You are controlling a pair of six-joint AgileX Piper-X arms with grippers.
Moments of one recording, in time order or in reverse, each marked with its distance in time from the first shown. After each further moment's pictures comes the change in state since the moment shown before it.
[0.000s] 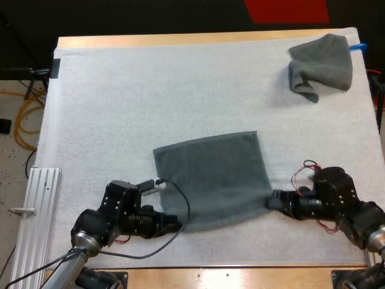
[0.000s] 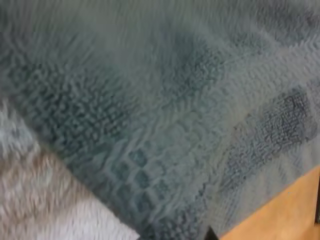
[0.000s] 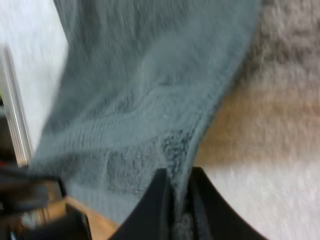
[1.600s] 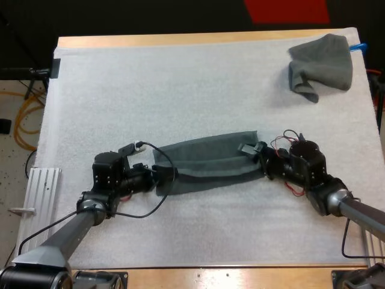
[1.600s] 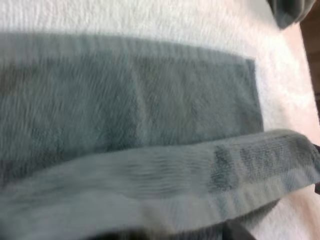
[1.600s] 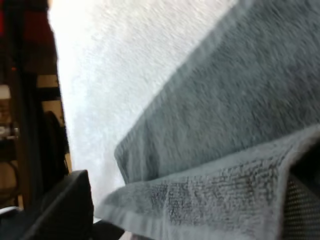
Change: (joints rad) left arm 0.252 0.489 -0.011 -0.827 0.091 0.023; right arm 0.000 0.560 -0.069 -0.824 0.149 0.267
